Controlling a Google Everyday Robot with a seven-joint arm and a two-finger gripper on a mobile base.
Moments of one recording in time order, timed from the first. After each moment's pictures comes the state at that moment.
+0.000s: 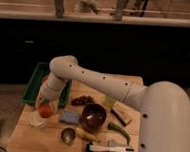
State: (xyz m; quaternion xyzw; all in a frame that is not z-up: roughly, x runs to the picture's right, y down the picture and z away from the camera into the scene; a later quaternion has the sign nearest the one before) arm -0.242 0.151 0.695 -0.22 -0.49 -0.48 0.69
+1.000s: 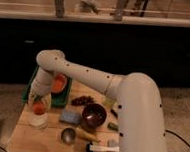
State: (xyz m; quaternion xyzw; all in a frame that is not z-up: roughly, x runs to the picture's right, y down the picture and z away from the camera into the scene) arm -0.277 0.148 0.705 -0.26 -0.49 -0.51 0.65
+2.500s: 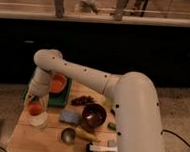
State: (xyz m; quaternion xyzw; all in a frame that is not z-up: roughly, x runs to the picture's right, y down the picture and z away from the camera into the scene) arm -0.279 0.153 0.697 -0.27 -0.50 -0.52 0.64
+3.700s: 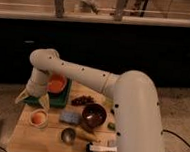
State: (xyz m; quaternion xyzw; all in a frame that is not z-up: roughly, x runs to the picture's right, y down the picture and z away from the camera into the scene) arm -0.284 0.155 0.687 -0.28 -0.49 -0.52 0.64
